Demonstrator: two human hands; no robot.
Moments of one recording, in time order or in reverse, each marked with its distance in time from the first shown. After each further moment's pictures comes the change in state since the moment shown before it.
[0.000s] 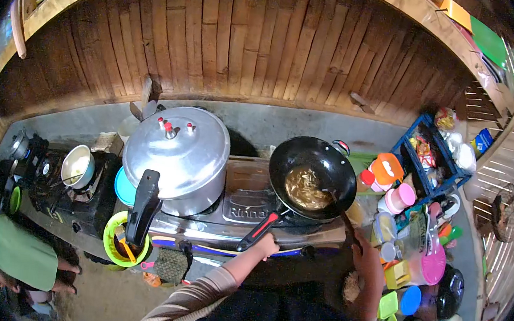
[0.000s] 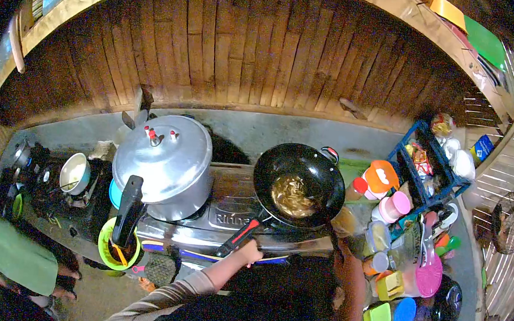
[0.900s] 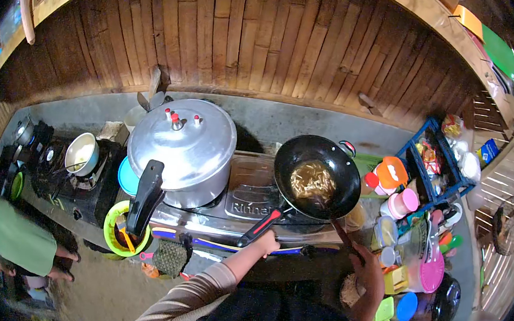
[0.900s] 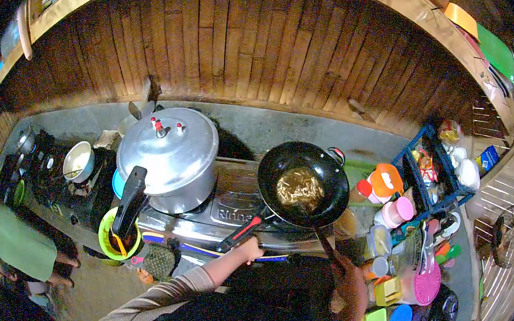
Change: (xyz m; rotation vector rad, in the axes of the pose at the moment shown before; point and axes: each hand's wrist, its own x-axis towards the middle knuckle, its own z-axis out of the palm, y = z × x) left_hand -0.015 0.011 -0.010 0.060 -0.011 -0.025; right_hand -0.018 0.000 -0.013 0.075 -0.090 -0.120
